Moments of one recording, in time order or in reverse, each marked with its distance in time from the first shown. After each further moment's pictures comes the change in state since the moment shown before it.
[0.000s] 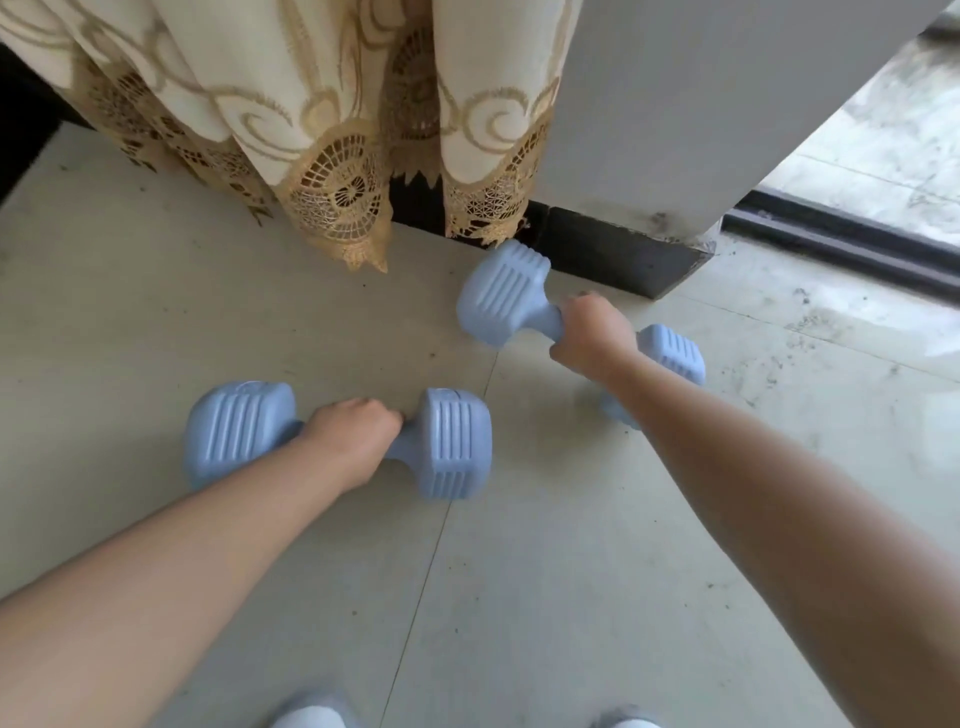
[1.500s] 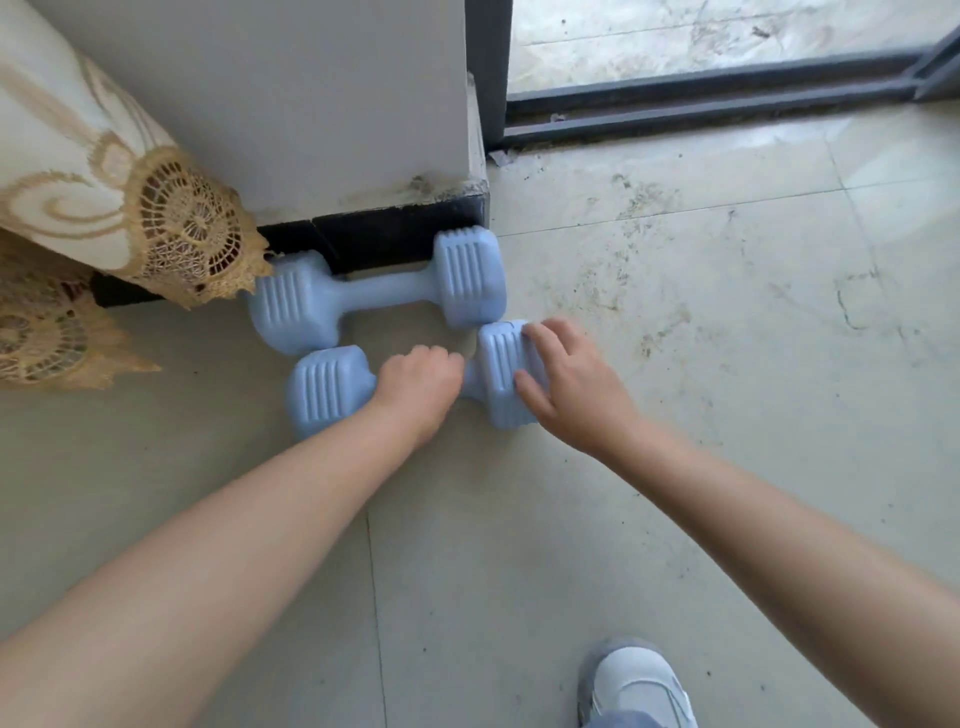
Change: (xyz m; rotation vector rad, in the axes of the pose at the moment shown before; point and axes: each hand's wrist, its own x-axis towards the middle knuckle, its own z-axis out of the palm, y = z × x) left_hand 0.056 0.157 -0.070 0.307 0.219 0.345; right_hand -0.114 0.103 0.023 0.344 0.381 0.025
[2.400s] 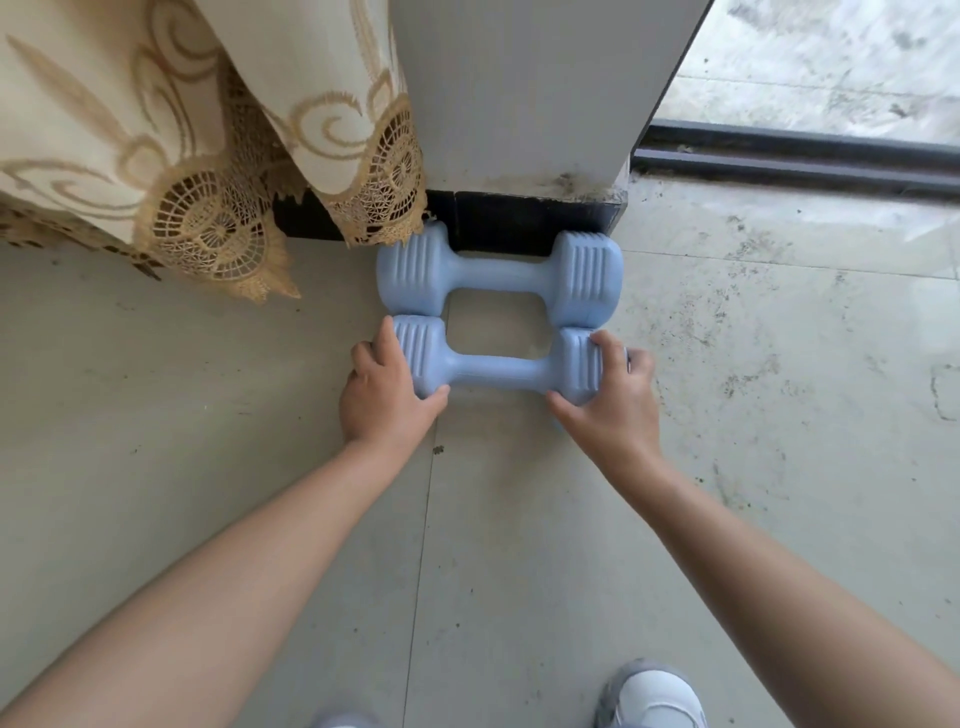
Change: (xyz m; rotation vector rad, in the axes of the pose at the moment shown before) left_hand -0.066 -0.060 0.054 -0.751 0.284 -0.684; right_hand 0.002 -0.055 0.026 0.161 -0.040 0.338
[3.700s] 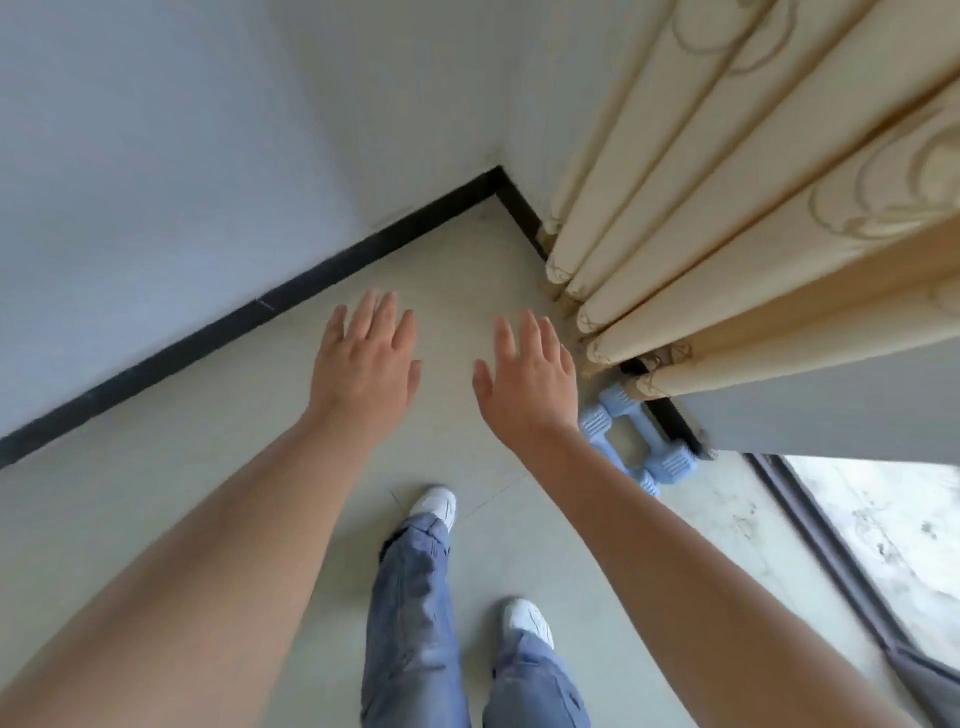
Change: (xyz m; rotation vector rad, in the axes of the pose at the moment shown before) left_hand -0.327 -0.147 -0.433 0.195 0.106 -0.411; right_hand -0.309 -0.442 -0.160 -0.792 -0.630 -0.986
